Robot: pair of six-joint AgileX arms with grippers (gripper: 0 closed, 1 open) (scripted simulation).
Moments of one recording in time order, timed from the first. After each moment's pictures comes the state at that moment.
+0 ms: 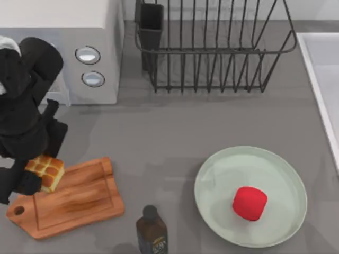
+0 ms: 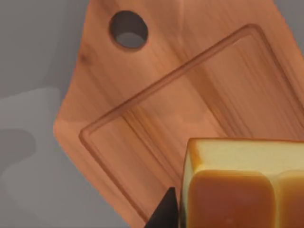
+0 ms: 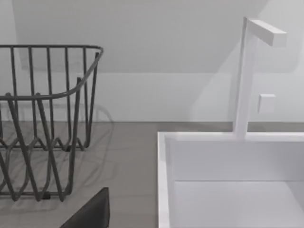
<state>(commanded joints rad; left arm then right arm) -0.30 1.61 1.06 -1.02 -0.05 -1.59 0.00 0.00 0.00 0.00 0.00 0.00</state>
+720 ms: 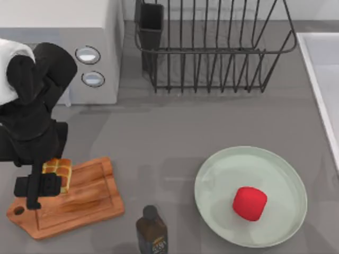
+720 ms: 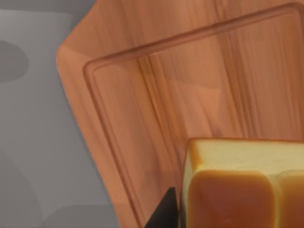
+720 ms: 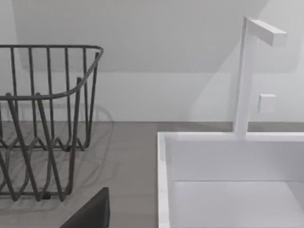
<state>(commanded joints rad) -0.35 1.62 1.05 -1.01 -0.05 -1.96 0.00 0.00 0.00 0.00 0.00 0.00</state>
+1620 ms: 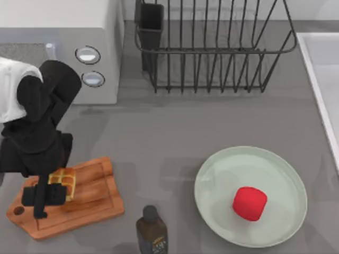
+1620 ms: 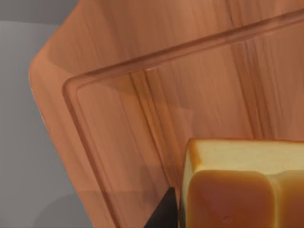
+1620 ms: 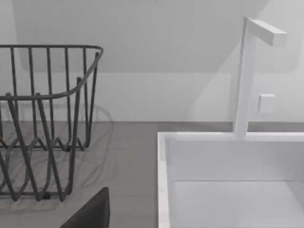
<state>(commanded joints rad) -0.35 1.66 0.97 -0.87 -0.05 -1.95 0.00 0.00 0.00 0.00 0.00 0.00</state>
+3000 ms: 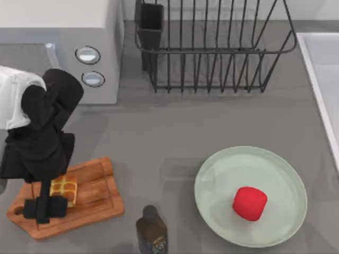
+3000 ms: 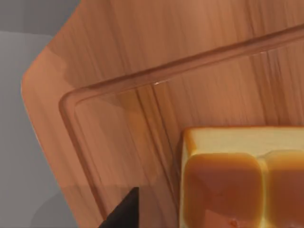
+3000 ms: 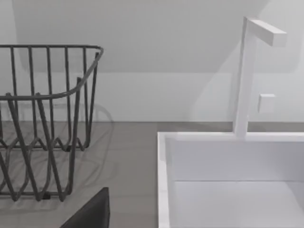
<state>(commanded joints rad) -0.35 1.69 0.94 -0.82 -0.05 -1.95 0.00 0.00 0.00 0.00 0.00 0.00</state>
